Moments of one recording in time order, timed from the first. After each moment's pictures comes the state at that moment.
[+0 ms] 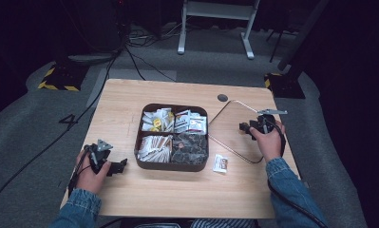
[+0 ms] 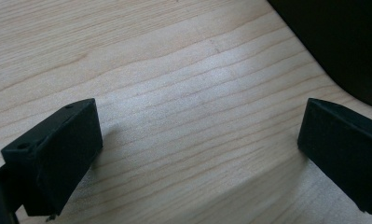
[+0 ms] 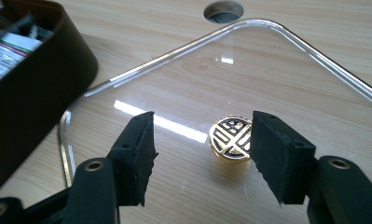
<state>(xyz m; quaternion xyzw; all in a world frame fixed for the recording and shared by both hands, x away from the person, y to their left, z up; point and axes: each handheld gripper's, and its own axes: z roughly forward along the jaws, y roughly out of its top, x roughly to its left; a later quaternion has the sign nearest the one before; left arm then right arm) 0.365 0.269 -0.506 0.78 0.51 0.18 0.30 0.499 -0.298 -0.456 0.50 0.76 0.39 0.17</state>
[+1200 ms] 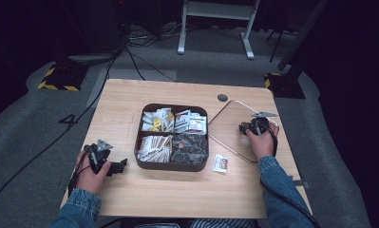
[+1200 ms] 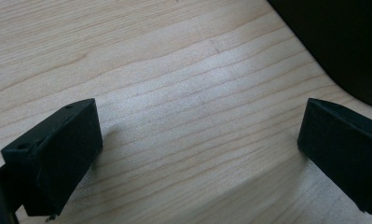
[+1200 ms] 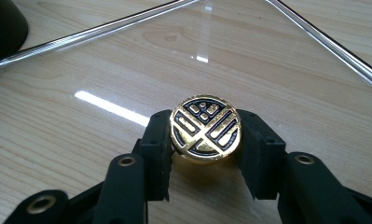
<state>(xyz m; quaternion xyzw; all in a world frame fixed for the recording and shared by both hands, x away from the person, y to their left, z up) 0.365 0.269 -0.506 0.78 0.51 0.18 0.30 0.518 -0.296 -0.494 0.50 0.77 0.34 0.21</state>
